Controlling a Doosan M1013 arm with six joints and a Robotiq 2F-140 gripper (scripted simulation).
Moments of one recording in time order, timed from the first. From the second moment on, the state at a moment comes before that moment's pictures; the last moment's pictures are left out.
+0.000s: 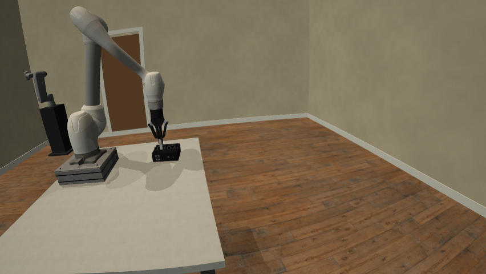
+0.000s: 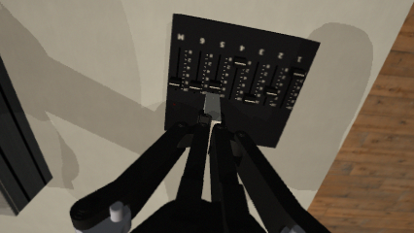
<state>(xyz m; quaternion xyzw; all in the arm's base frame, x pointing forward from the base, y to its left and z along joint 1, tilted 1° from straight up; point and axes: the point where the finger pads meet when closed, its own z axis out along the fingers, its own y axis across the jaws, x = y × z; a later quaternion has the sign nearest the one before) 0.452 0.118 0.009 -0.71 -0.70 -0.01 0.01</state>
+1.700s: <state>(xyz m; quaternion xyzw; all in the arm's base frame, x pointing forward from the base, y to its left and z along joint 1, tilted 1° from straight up) 0.452 0.141 0.009 -0.71 -0.70 -0.01 0.01</state>
